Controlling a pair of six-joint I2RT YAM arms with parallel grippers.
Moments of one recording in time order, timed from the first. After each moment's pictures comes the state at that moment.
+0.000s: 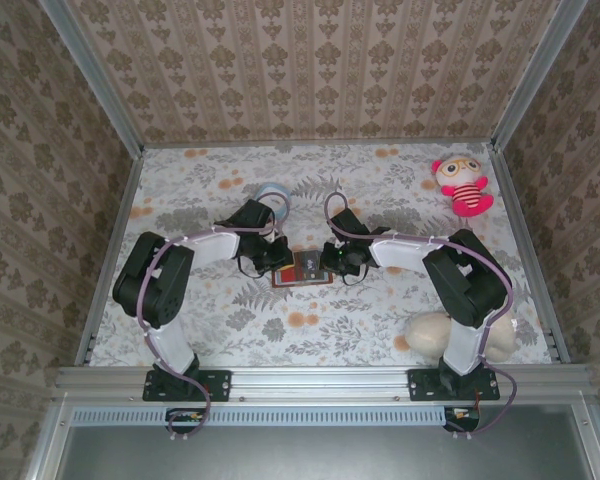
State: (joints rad) left arm -0.52 1.78 0.97 -0.32 0.51 -0.69; right arm 0.59 1.83 1.03 -0.27 -0.21 0.79
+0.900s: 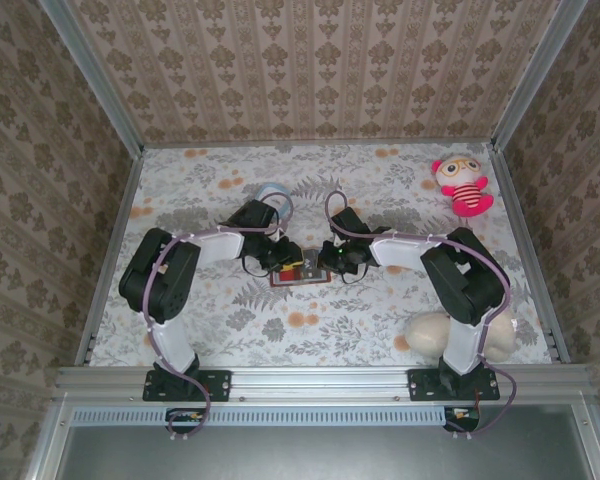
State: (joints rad) left arm -0.54 1.83 0.99 -0.25 0.56 -0.75; right arm 0.59 1.85 1.03 -0.21 -0.28 0.79
